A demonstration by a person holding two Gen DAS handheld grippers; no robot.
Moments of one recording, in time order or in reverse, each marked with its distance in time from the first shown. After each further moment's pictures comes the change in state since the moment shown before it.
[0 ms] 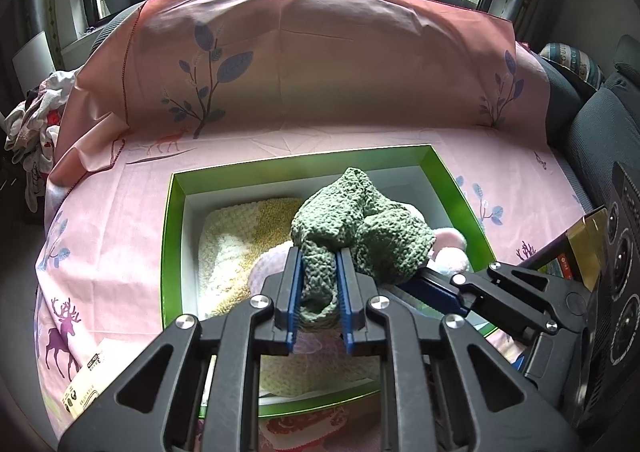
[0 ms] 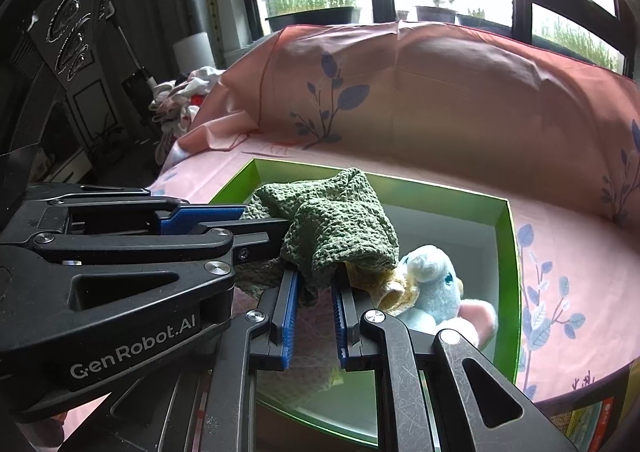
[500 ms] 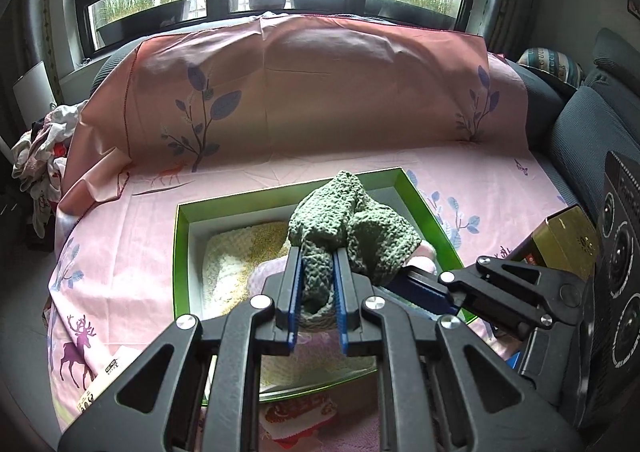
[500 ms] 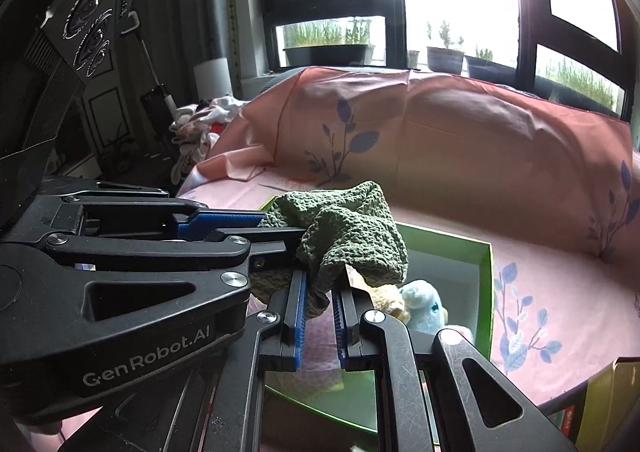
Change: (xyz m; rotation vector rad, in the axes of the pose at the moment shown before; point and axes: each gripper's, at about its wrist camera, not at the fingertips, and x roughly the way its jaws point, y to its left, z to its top) left arm -0.036 -0.012 -0.001 0.051 -0.085 -0.019; right arm -0.034 0.010 0.005 -0.048 -0.106 0.033
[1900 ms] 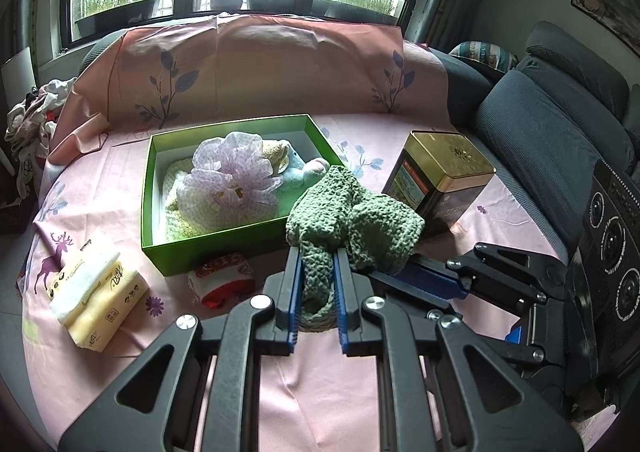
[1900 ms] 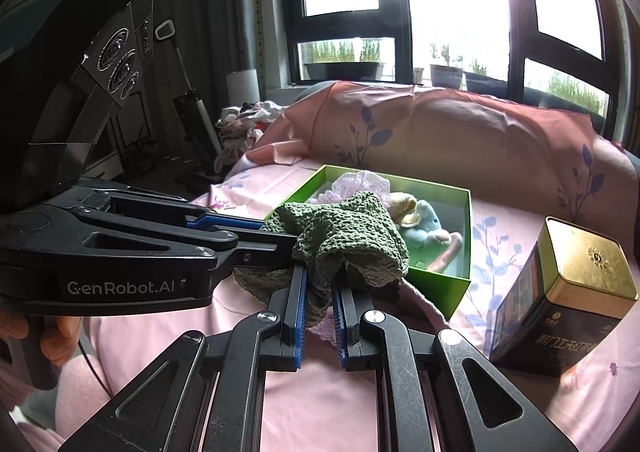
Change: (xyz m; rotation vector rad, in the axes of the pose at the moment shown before) left arm -0.114 -0.046 -0.100 0.034 -0.019 -0.186; right arm -0.140 0.057 -0.079 -0.047 -0.095 -0.004
